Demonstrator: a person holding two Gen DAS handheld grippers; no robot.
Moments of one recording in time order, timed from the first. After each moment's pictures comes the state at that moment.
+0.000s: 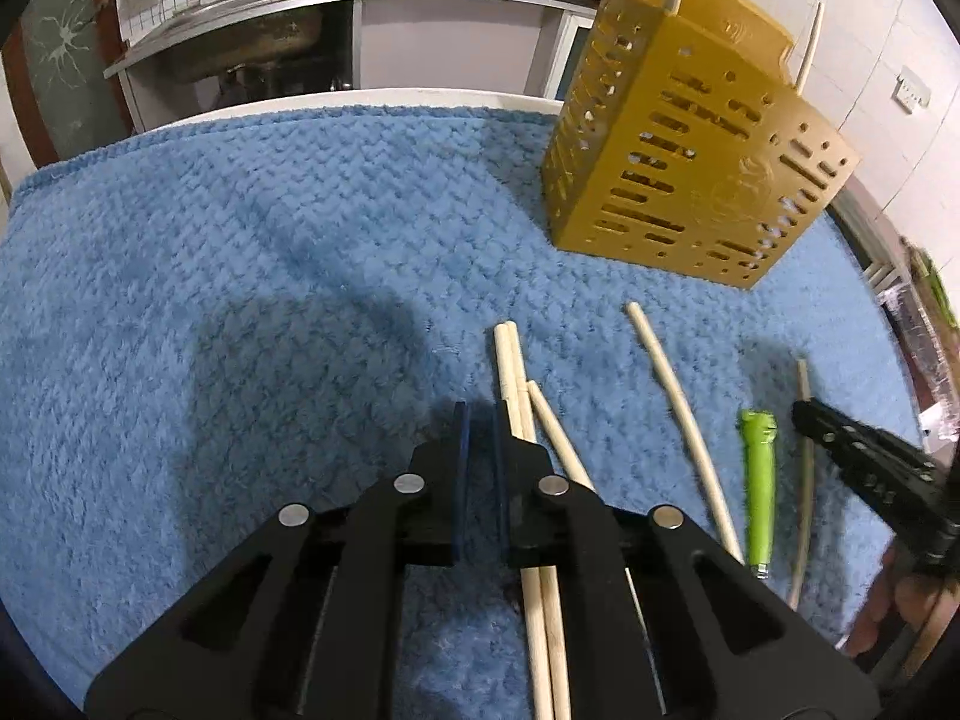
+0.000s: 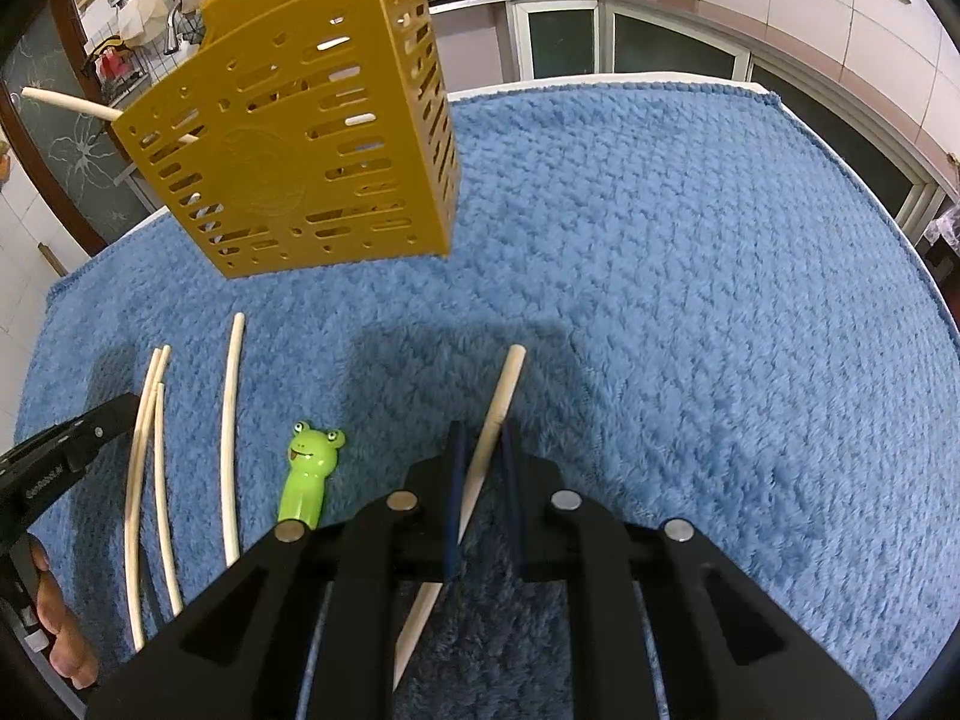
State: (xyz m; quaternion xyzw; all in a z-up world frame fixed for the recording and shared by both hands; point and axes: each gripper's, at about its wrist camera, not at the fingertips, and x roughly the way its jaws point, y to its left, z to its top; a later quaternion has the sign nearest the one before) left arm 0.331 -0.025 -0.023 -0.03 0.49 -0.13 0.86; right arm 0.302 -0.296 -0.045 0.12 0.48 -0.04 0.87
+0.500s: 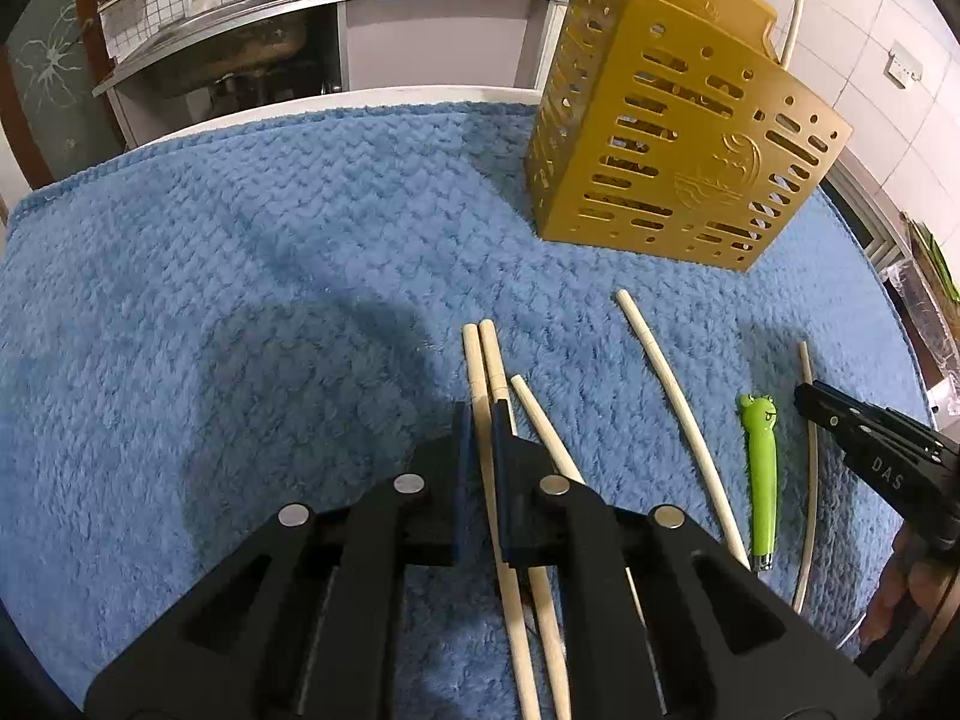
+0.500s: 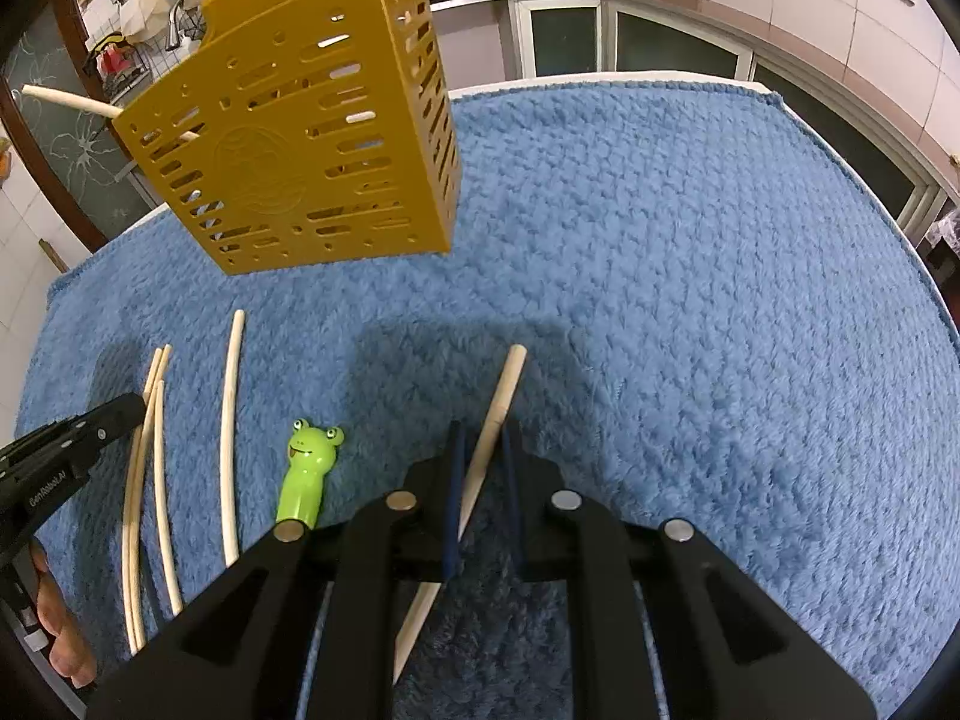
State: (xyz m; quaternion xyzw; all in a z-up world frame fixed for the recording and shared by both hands) left arm 0.331 -0.034 -0.026 0.00 0.50 -0.13 0.86; right arm 0.304 -0.294 -0.045 0.11 0.49 -0.04 0.87
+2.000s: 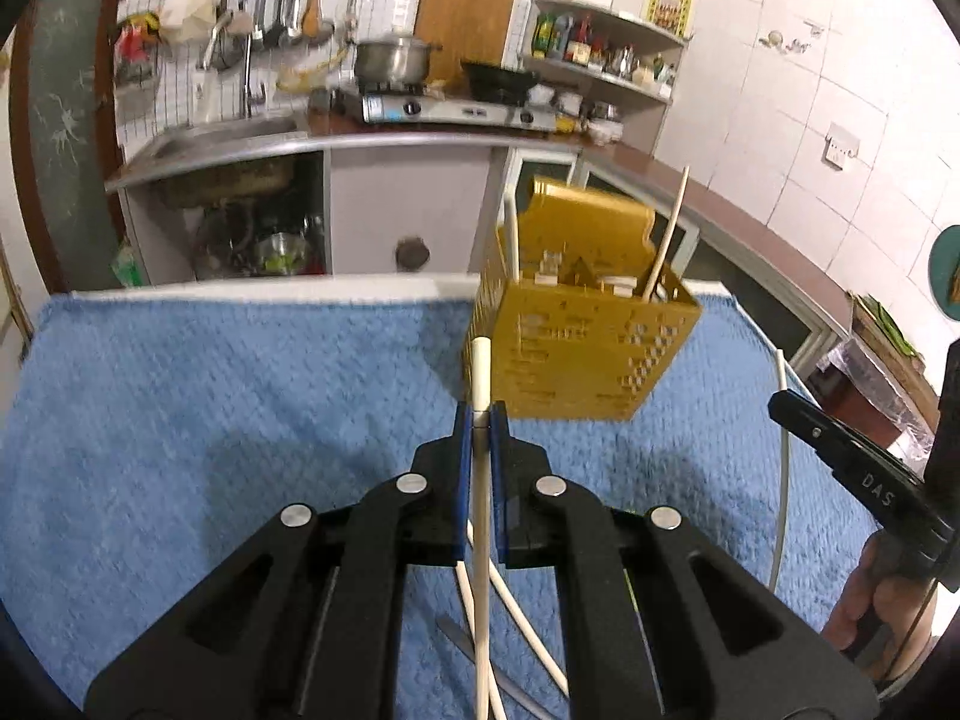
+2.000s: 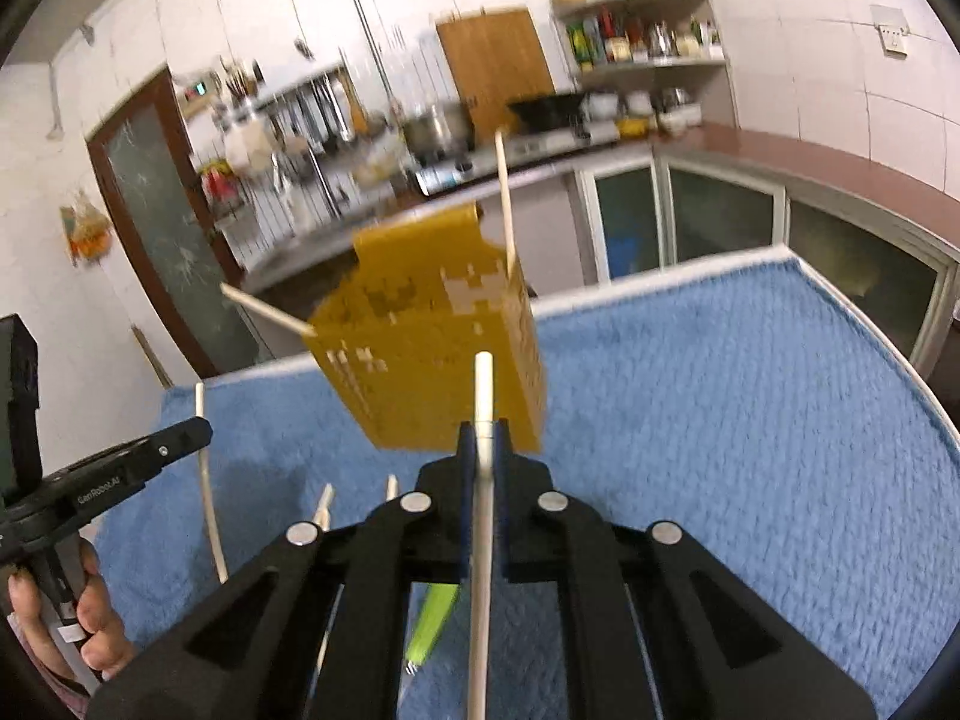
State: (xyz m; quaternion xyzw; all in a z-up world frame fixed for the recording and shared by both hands) left arm 0.296 -0.030 0.082 -0.03 0.34 -0.16 0.93; right arm 0.253 -0.307 0.058 0.16 0.26 0.04 0.95
